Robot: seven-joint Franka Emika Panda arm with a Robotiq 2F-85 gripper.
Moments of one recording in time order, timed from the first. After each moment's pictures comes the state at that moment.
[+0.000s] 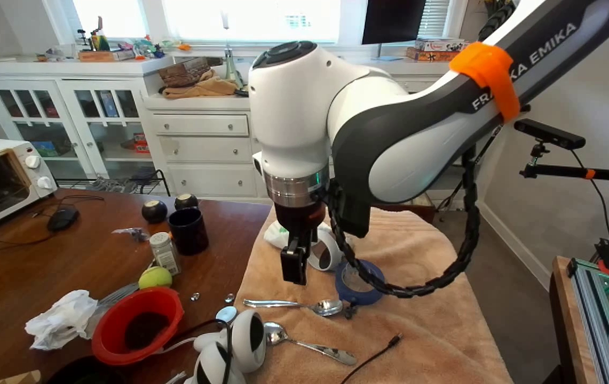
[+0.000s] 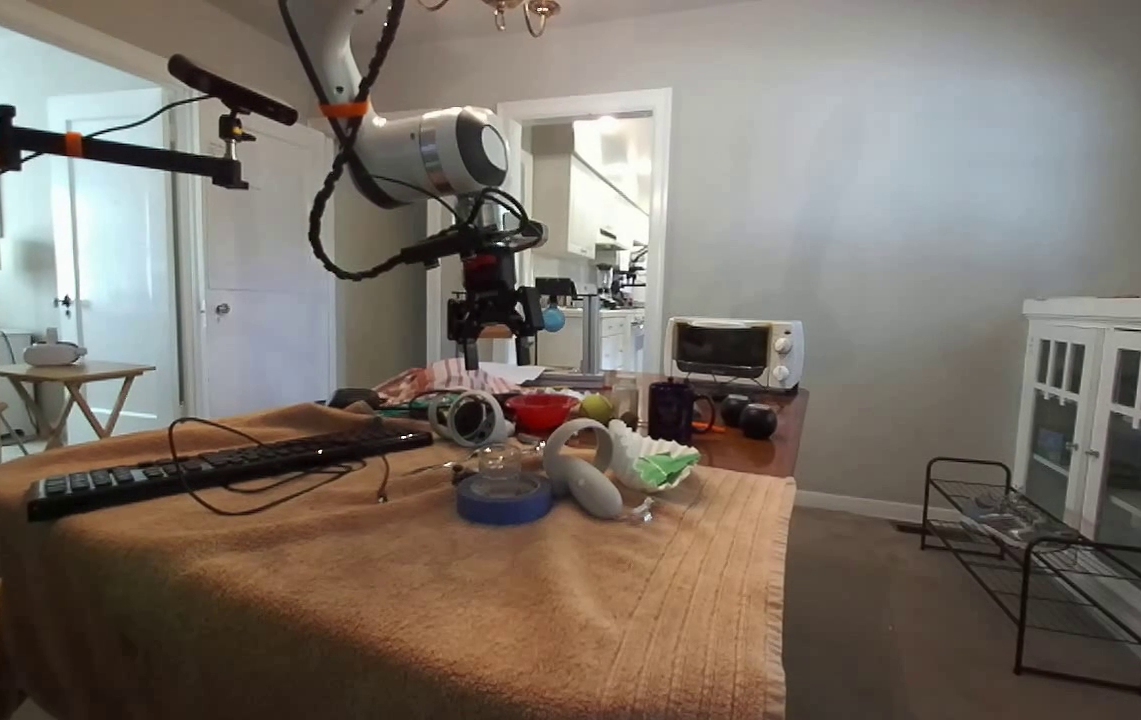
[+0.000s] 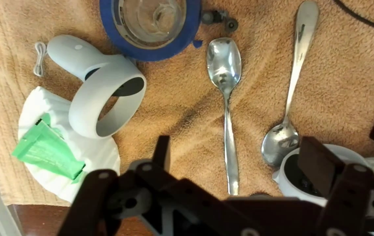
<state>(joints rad) 0.23 0.39 0.21 -1.89 -0.32 2.21 0.31</state>
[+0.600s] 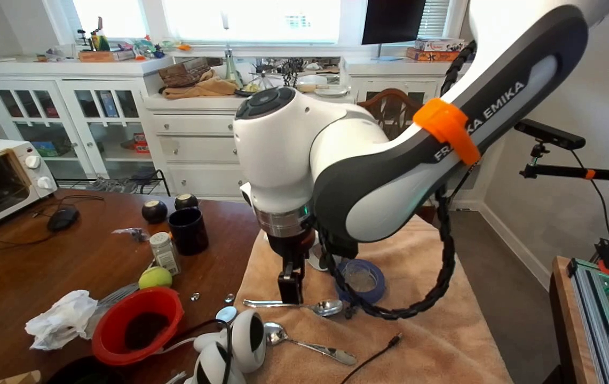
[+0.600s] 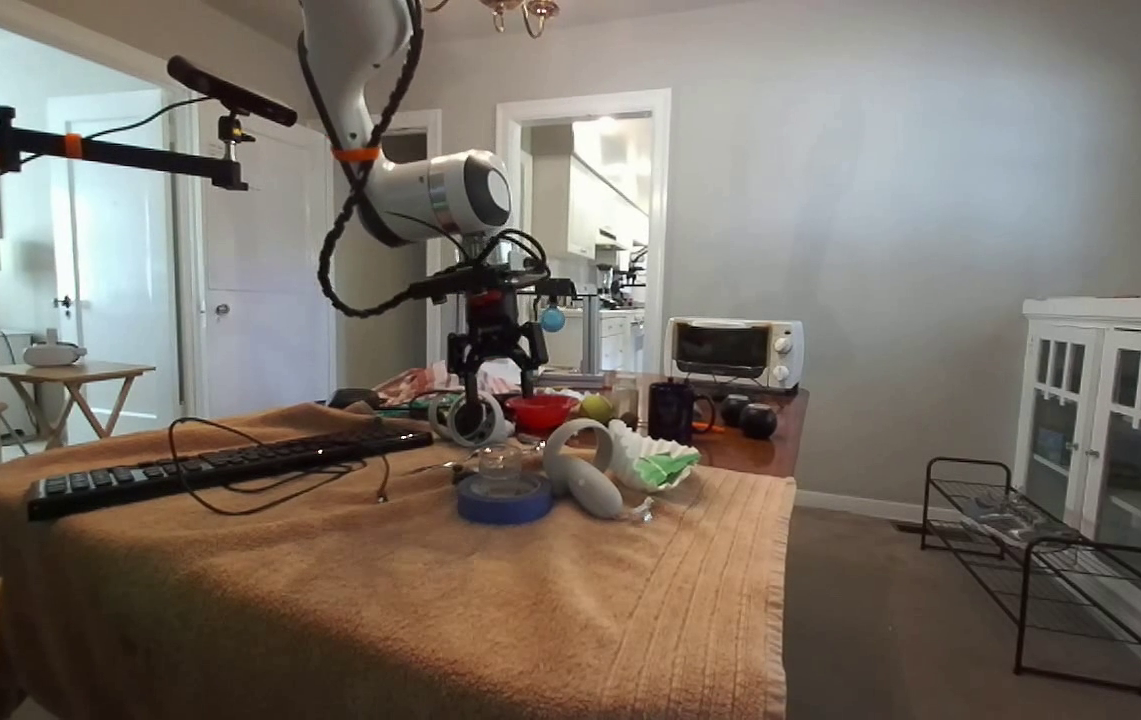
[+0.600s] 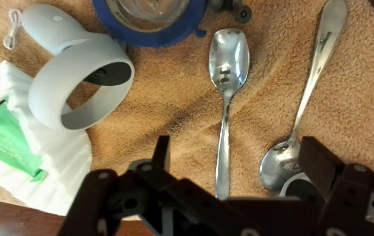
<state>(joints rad) 0.28 0.51 0.16 -1.81 -0.35 2.22 0.21</state>
